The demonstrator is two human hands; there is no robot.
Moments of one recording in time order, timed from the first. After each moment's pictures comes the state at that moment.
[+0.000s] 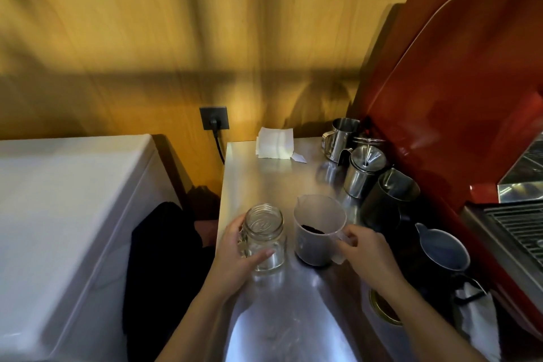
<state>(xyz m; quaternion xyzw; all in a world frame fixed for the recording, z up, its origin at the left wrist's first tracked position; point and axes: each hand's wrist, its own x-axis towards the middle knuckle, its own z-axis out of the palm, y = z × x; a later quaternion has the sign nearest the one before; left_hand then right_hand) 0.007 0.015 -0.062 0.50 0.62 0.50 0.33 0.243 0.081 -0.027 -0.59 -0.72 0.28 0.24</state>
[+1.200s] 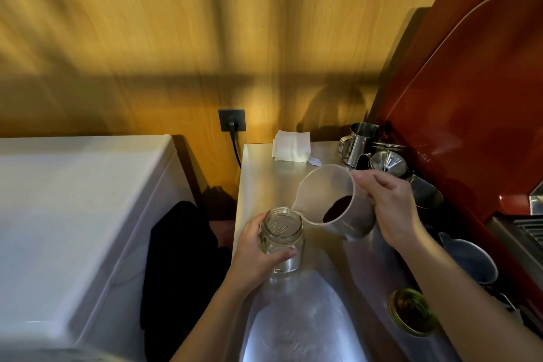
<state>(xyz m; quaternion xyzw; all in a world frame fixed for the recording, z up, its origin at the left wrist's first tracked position) 0.005 0.023 -0.061 0.50 0.64 0.48 0.33 0.215 0.114 0.045 -0.39 -0.59 0.48 0.52</state>
